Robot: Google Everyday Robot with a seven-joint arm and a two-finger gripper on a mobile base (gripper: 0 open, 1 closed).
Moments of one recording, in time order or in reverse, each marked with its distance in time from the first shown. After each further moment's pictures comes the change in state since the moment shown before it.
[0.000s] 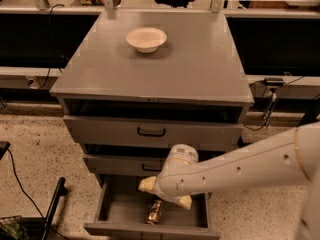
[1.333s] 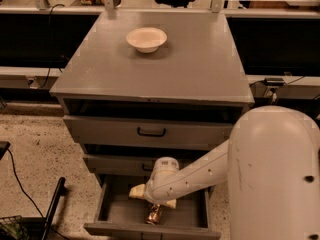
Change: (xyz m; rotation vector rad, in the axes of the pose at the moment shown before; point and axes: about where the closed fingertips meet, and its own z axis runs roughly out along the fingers) arm 0.004 -0.031 0.128 0.062 -0.022 -0.139
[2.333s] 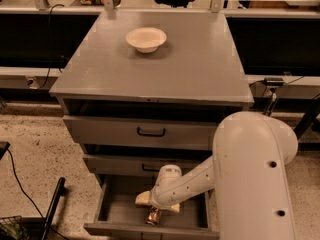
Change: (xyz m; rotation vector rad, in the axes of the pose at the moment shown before) arm -0.001 0.033 0.065 -0.018 -0.035 -0.041
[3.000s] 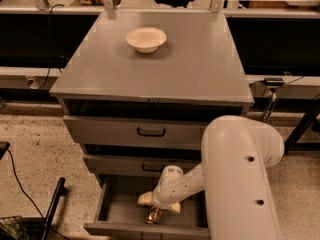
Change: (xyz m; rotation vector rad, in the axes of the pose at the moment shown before) arm 0.008 0.016 0.039 -0.007 -0.031 0.022
